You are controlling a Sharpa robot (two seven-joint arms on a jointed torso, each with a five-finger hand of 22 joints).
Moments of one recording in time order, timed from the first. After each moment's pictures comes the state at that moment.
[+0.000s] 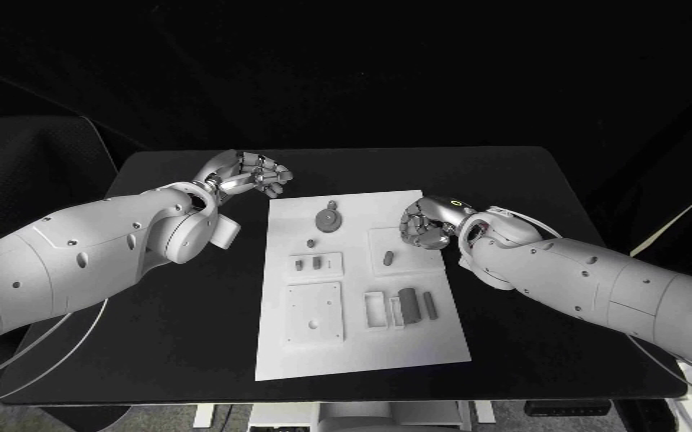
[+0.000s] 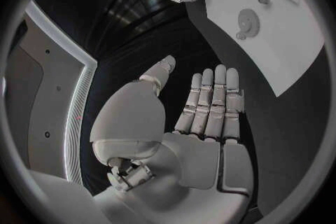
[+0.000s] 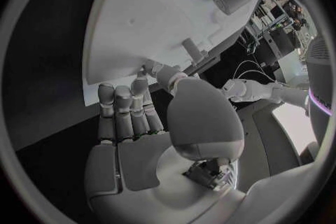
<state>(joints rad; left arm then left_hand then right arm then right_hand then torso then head) 1.26 -0.75 -0.15 1.19 -0.36 -0.21 0.30 1.12 -0.12 0.30 -0.10 0.18 0.80 0.16 0.34 0.56 0.88 0.16 0.45 0.31 0.89 0.14 0.38 0.66 0.06 0.57 0.06 1.05 0.32 1.04 -0.63 -0.02 1.08 -1.44 -0.32 0.08 1.24 -0.14 0.53 -0.11 0.19 0.93 0.16 0.38 0.46 0.99 0.07 1.23 0.69 0.96 0.00 1.45 0.98 0.16 0.65 0.03 1.66 0.52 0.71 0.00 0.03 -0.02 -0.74</state>
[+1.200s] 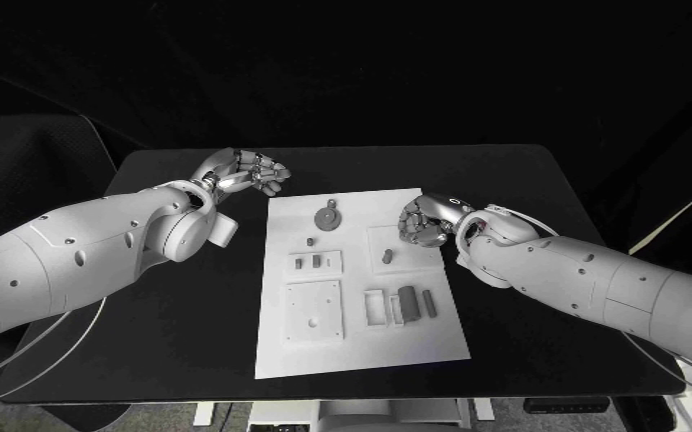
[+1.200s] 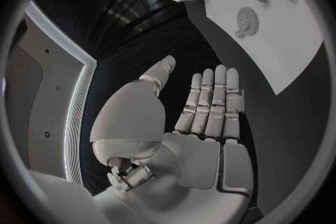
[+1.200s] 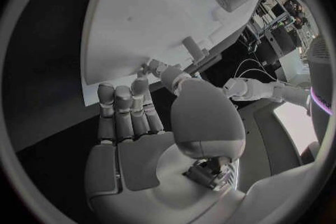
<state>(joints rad) 1.26 -0.75 -0.15 1.18 -0.36 -0.21 0.30 1.12 -0.12 0.30 -0.10 0.18 0.80 0.16 0.34 0.56 0.88 0.16 0.44 0.31 0.89 0.14 0.38 0.66 0.06 0.57 0.06 1.05 0.32 1.03 -0.62 -0.02 1.08 -1.43 -0.33 0.07 1.21 -0.13 0.55 -0.11 0.19 0.95 0.15 0.39 0.46 1.01 0.06 1.24 0.69 0.98 -0.01 1.46 0.98 0.16 0.66 0.03 1.66 0.52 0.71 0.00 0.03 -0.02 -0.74</state>
